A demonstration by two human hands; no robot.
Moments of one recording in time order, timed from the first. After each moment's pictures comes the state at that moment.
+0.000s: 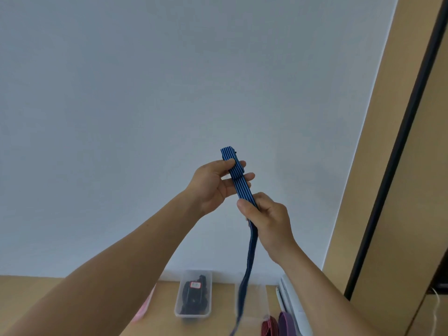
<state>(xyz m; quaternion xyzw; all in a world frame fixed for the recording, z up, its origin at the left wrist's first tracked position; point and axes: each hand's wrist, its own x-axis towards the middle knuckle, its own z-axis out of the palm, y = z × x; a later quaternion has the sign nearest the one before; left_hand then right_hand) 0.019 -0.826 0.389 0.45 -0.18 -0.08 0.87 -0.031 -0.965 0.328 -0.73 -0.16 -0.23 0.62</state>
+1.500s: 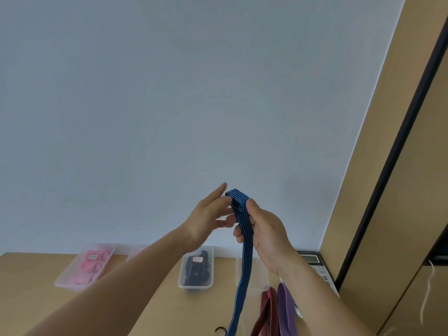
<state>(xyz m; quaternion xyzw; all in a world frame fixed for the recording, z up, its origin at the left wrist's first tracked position) 0.004 -0.810 0.278 0.68 -0.22 -0.10 0.69 -0.037 -0.965 0.267 -0.65 -0.09 -0.03 0.76</state>
